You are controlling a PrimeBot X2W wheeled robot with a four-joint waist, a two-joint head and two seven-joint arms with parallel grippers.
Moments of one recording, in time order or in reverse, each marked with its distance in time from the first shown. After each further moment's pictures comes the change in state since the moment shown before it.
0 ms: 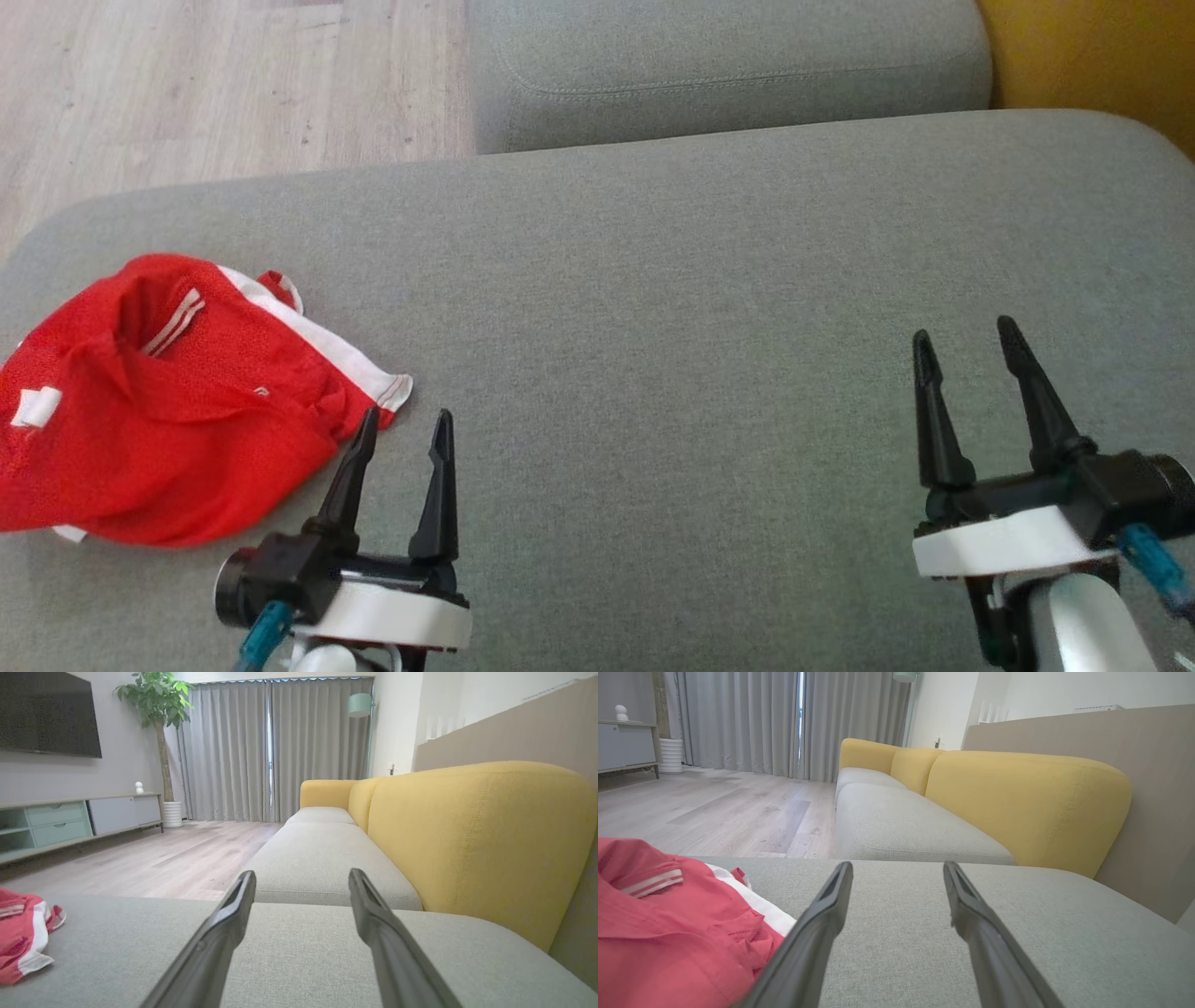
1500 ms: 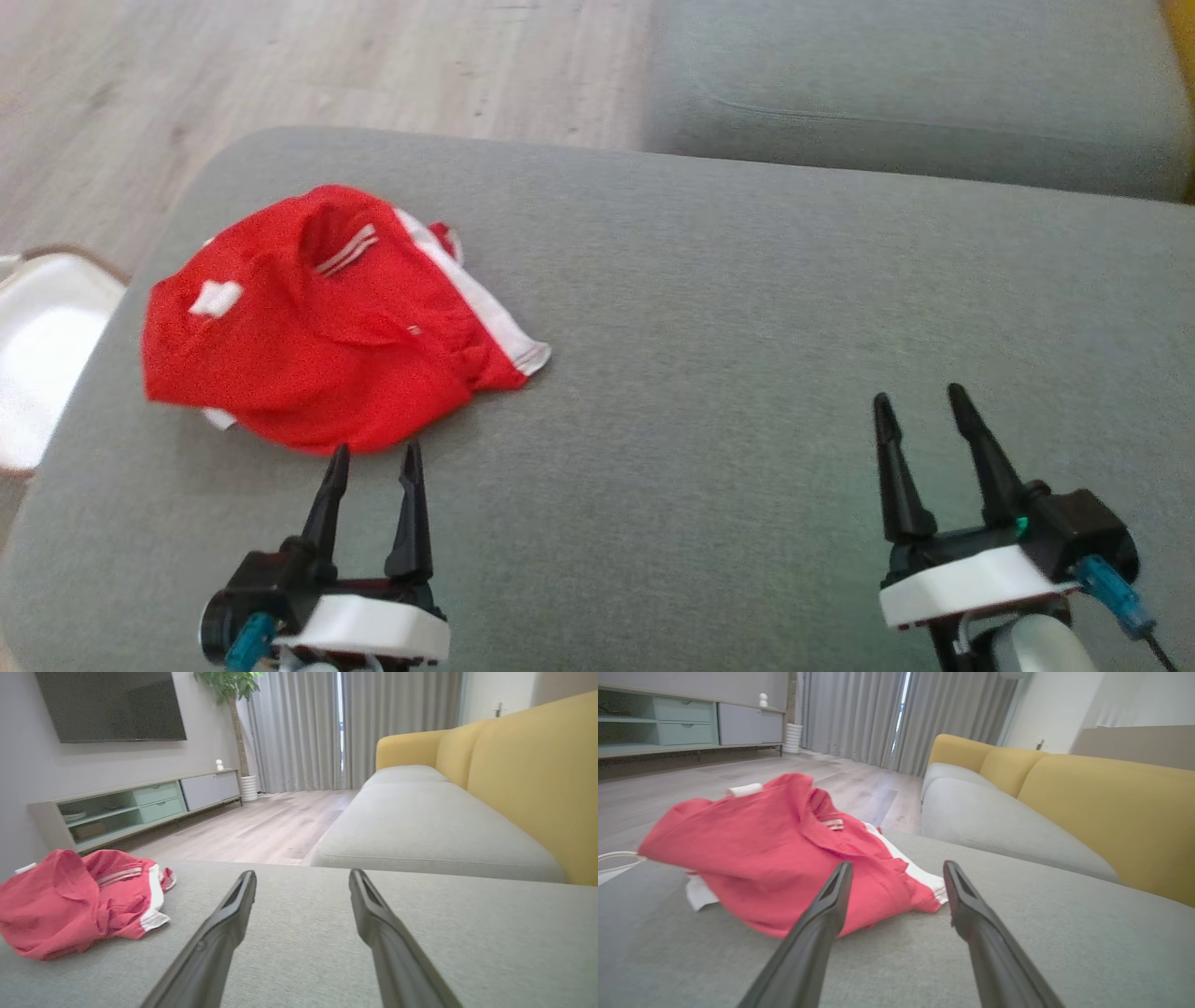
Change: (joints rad) left arm -0.001 -0.004 0.043 0.124 -0.059 0.011 -0.026; right arm 0.039 0.000 0.062 0.127 0.144 0.000 -0.025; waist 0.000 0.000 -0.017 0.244
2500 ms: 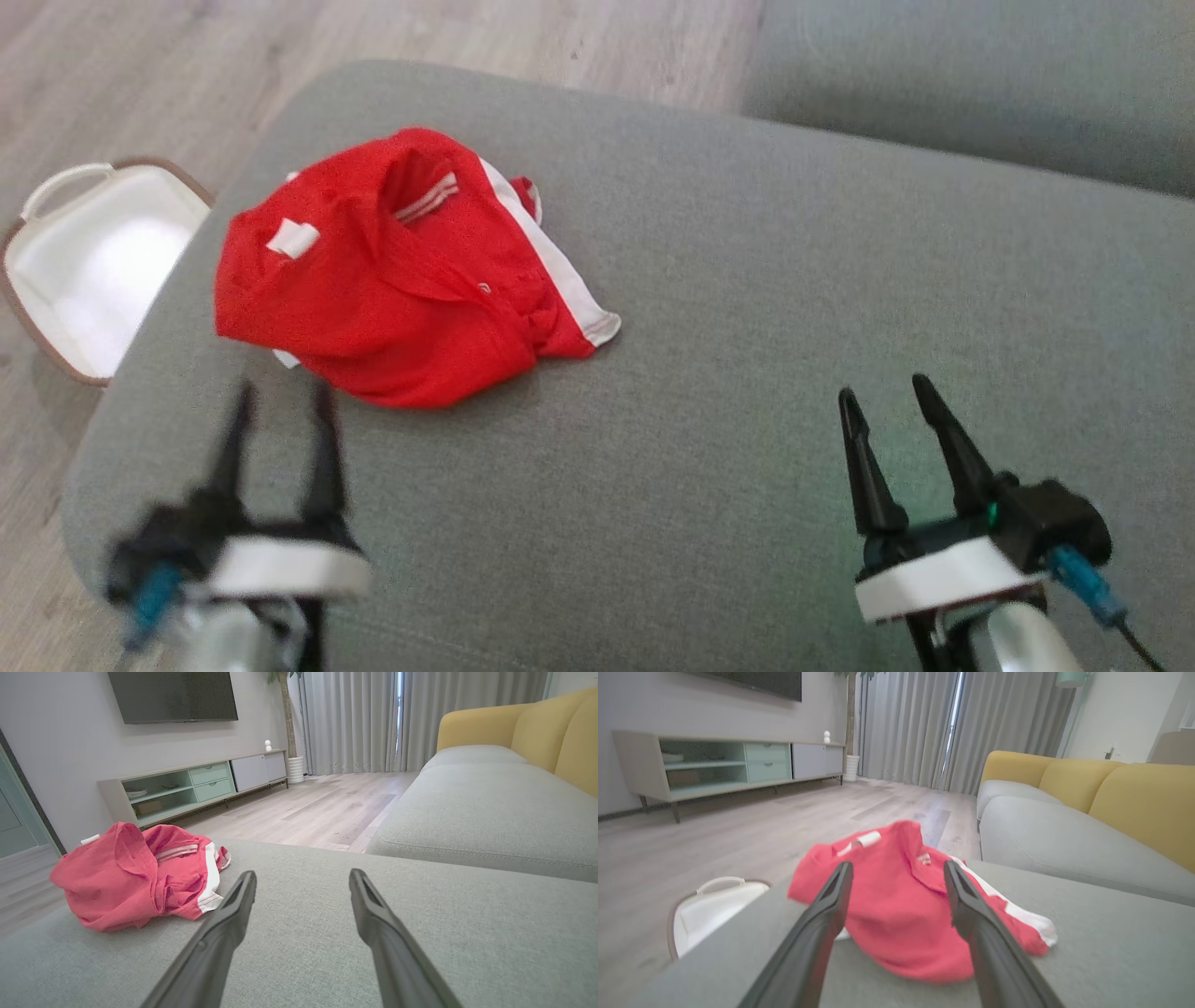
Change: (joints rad) left arm -0.042 0.030 0.121 -0.027 0.050 -0.017 0.000; right arm -0.011 0.000 0.062 -0.003 -0.007 0.000 0.000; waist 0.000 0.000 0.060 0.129
